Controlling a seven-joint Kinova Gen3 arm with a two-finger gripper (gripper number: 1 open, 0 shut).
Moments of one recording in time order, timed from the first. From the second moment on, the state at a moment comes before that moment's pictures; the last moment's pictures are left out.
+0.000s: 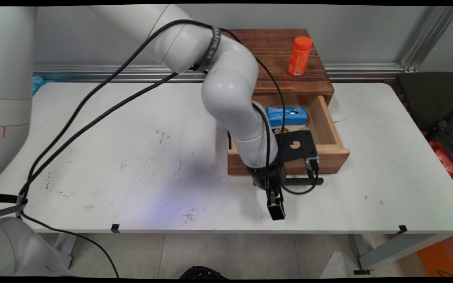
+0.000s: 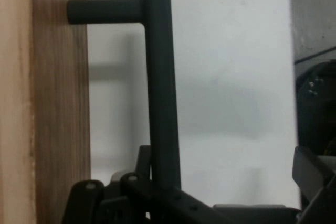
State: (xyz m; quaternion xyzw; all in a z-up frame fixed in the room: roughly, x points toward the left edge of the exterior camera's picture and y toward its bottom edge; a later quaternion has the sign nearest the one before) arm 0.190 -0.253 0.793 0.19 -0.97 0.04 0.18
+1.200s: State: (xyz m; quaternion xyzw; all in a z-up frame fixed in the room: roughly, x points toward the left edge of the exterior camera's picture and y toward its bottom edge) arm 0.176 -0.188 0.801 0.19 -0.96 0.02 0.19
